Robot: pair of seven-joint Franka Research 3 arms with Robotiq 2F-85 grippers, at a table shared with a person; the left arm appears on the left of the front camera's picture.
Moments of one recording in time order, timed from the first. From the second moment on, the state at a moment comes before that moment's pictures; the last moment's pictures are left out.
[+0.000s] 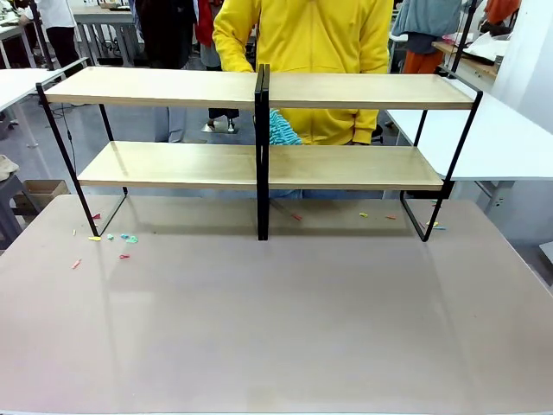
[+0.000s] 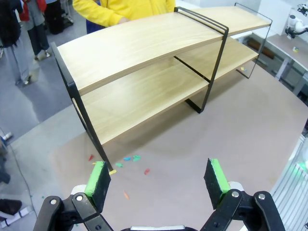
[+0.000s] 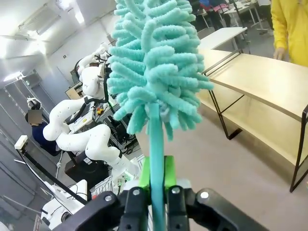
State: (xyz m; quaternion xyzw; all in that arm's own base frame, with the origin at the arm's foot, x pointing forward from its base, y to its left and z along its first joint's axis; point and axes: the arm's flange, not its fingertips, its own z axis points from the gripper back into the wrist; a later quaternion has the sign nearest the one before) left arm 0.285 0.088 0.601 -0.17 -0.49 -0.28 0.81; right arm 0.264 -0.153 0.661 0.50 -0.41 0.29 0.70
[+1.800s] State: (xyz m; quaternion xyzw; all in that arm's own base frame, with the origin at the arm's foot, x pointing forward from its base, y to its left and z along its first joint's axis) left arm 0.340 0.099 0.385 -0.51 -0.12 -0.02 0.85; right arm 0.296 -0.080 0.379 0.34 -0.02 0.40 0.85
